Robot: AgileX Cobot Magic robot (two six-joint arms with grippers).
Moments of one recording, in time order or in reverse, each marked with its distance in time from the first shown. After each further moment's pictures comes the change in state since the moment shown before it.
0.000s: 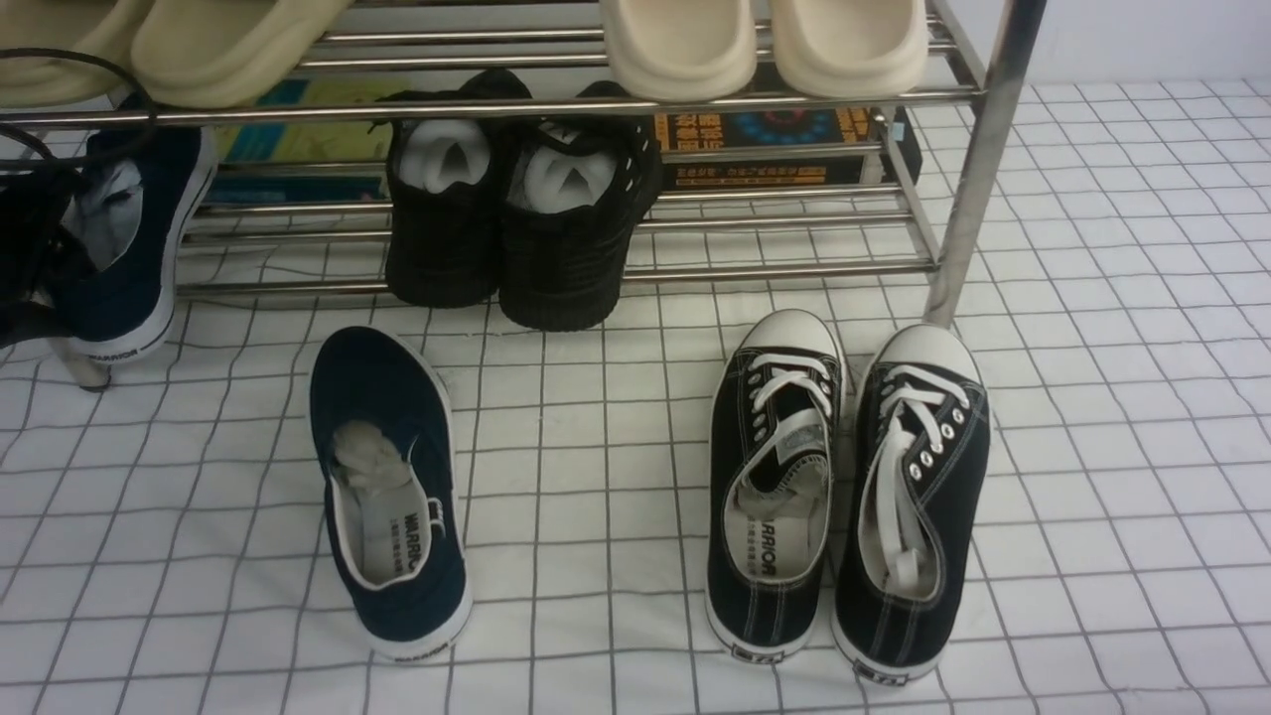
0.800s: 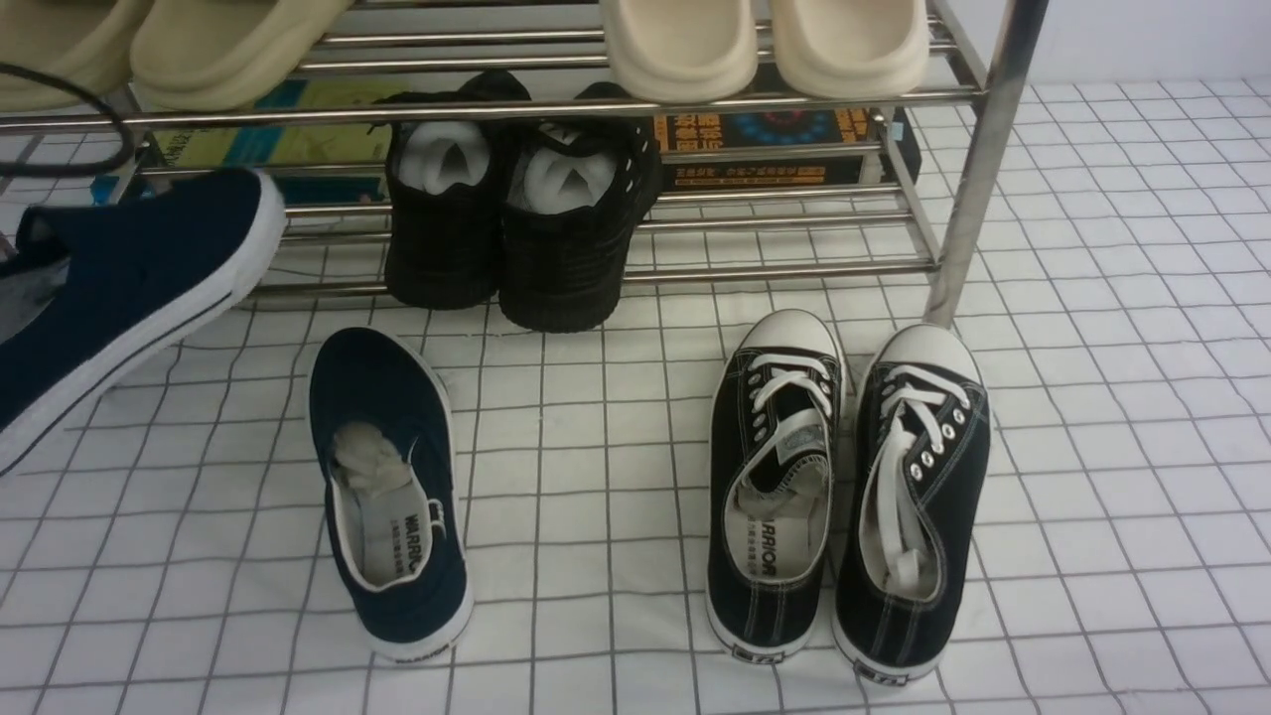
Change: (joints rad) right arm 0.000 0.000 0.000 0.000 0.000 0.000; left arm 0.000 -0.448 0.098 0.449 0.603 0.035
